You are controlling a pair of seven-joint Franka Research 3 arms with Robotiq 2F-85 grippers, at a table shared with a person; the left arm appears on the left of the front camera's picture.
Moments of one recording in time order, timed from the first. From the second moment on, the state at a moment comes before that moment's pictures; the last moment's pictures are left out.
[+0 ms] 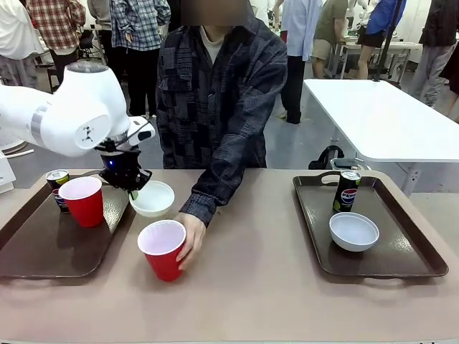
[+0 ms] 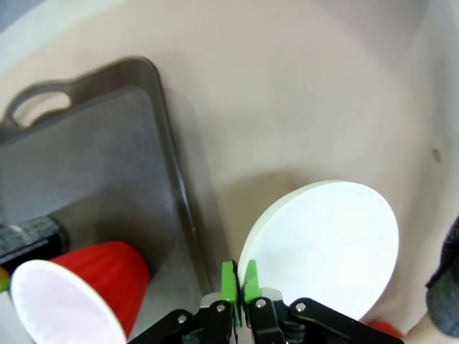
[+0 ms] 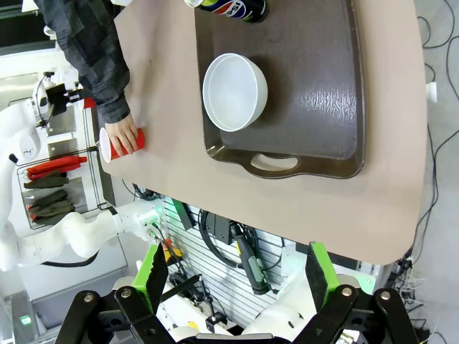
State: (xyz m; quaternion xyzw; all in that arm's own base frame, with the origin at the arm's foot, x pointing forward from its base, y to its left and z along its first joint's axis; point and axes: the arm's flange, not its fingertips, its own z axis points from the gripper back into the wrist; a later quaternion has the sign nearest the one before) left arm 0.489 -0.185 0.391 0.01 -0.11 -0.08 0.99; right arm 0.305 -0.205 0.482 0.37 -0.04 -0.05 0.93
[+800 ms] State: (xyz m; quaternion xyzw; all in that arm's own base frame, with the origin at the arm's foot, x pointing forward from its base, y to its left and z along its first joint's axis) left arm 0.415 -0.158 0.518 -0.01 -0.15 -0.07 0.99; right arm 0.305 -0.205 0.482 0.37 -0.04 -0.05 0.93
